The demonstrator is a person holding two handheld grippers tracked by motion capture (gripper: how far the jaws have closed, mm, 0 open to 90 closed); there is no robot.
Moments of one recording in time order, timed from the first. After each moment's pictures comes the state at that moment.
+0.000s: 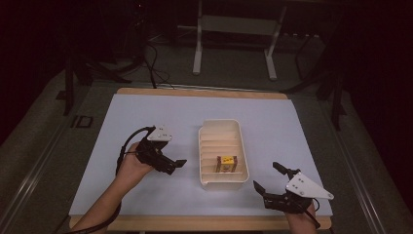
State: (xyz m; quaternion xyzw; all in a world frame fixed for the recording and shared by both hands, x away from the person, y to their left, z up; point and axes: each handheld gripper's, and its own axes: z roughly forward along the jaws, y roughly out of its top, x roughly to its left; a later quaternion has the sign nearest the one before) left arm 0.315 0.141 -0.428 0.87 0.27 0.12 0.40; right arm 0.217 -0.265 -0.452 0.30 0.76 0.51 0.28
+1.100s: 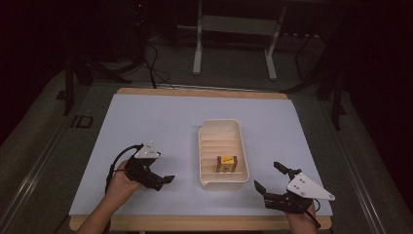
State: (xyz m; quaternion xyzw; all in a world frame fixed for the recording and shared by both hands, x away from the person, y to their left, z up) left arm 0.290 0.172 -0.476 0.87 0.30 0.09 0.39; right arm 0.216 -0.266 -0.452 0.30 0.75 0.51 0.29
